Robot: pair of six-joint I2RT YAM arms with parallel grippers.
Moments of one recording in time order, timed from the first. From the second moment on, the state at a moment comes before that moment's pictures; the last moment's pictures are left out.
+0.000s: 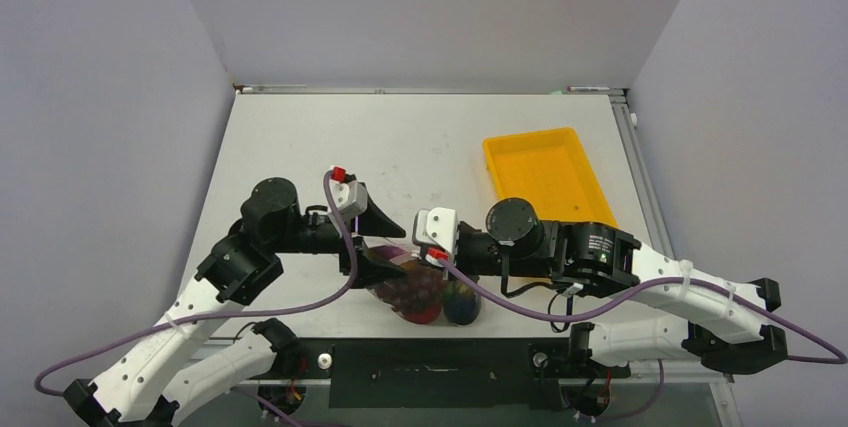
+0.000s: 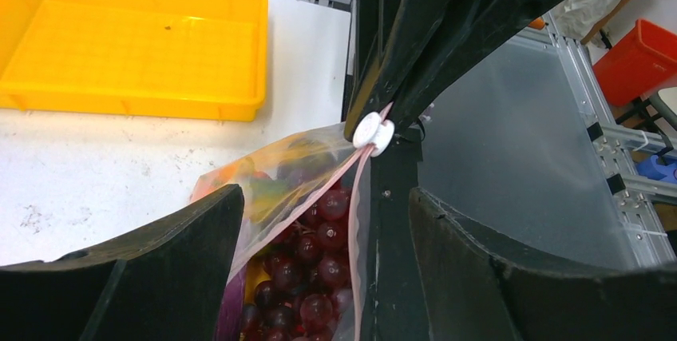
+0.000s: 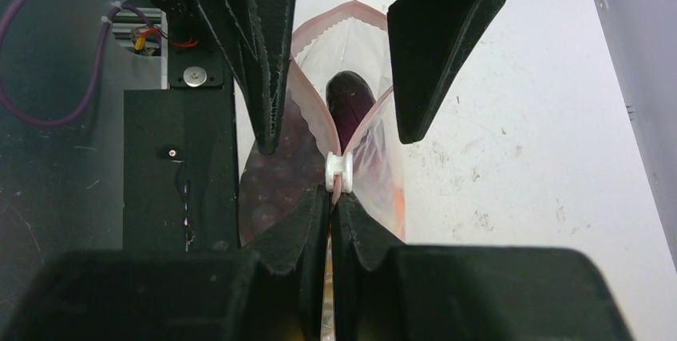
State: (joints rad) left arm -0.69 0.78 0.94 -0.32 0.82 -0.13; right arm 1.30 1.10 1.38 -0.71 -0.06 -0.27
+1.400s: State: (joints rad) left arm -0.69 0.74 0.86 -0.26 0.87 -0.13; right arm 1.26 1.04 1.21 -0.57 -0.08 -0.22
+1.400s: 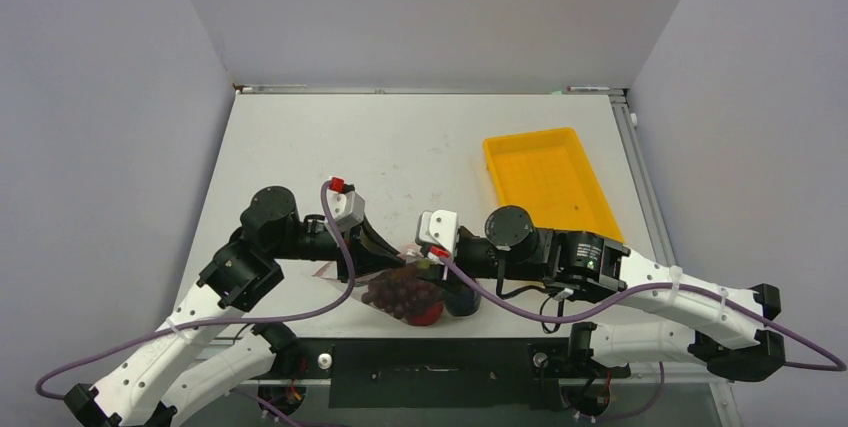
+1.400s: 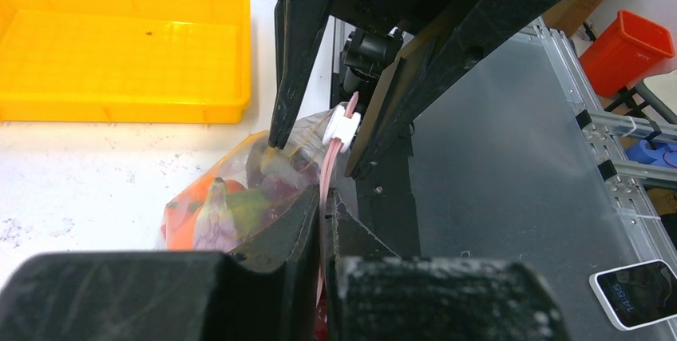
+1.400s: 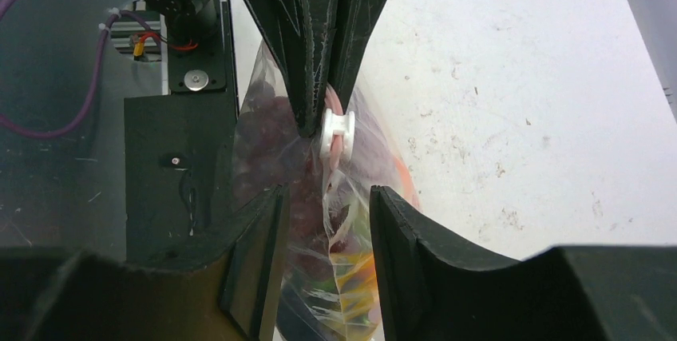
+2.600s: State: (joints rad) left arm -0.69 0.73 0.86 -0.28 0.89 -0.10; right arm 1.14 1.15 1.24 -0.55 -0.35 -0.23
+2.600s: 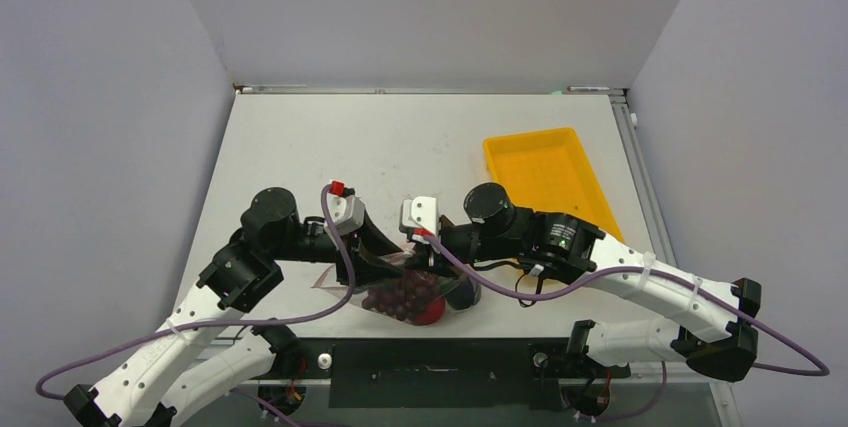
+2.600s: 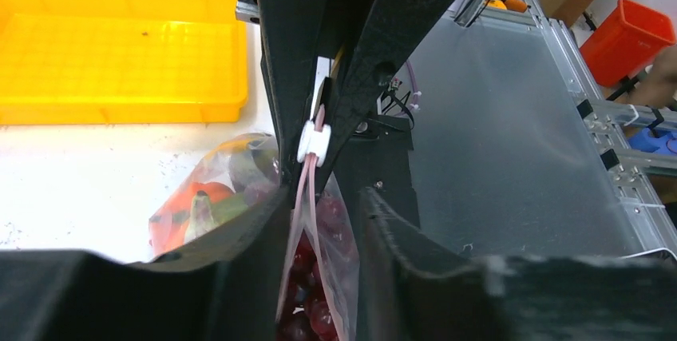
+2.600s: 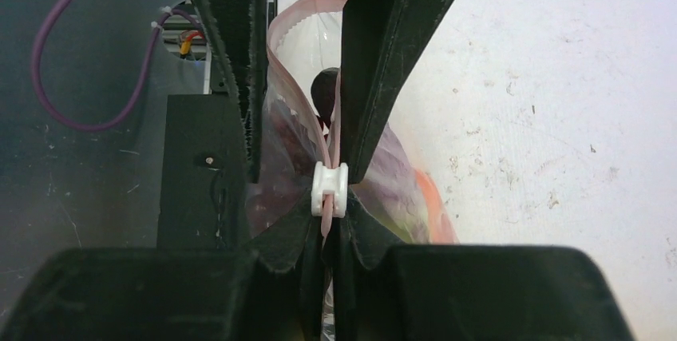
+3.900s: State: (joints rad) left arm -0.69 0.77 0.85 -0.06 0.91 -0.24; right arm 1.14 1.15 1.24 -0.55 -0.35 -0.20
